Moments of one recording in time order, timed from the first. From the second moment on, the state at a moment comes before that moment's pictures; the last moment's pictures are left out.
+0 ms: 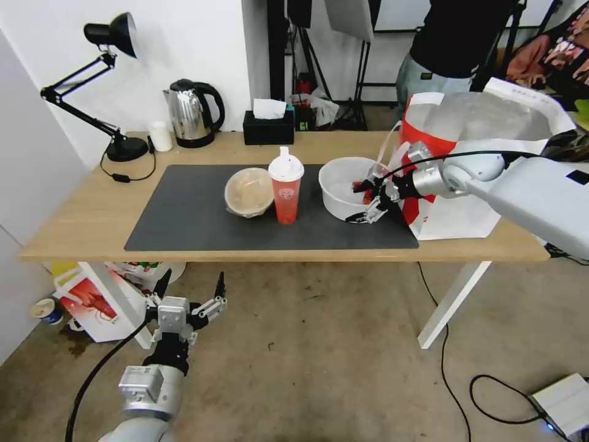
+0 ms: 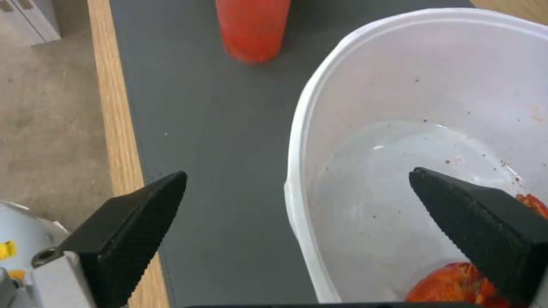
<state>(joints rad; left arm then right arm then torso) 1.80 -1.50 -0.55 -2.30 0.00 0.00 0.00 0.26 0.69 -0.93 1.31 0.82 -0.32 -0.83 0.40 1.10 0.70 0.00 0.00</state>
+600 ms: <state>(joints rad) 1.80 -1.50 -0.55 -2.30 0.00 0.00 0.00 0.26 0.72 -0.93 1.26 0.76 -0.31 -0.87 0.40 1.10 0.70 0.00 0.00</state>
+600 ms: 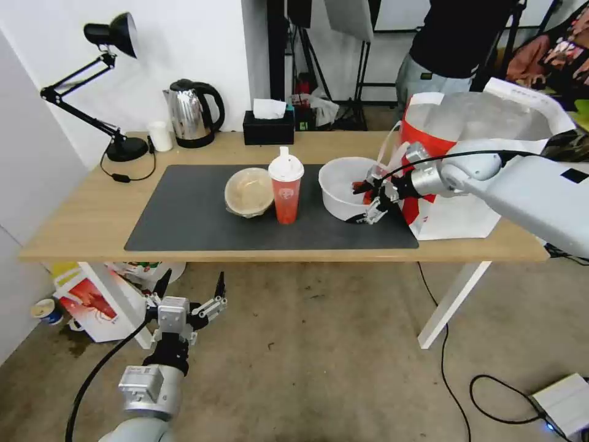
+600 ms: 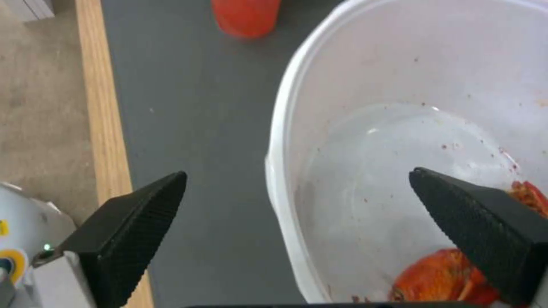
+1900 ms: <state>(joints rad) 1.80 -1.50 -0.55 -2.30 0.00 0.00 0.00 0.27 0.79 -0.96 1.14 0.70 -0.30 -0.92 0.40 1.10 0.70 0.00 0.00</state>
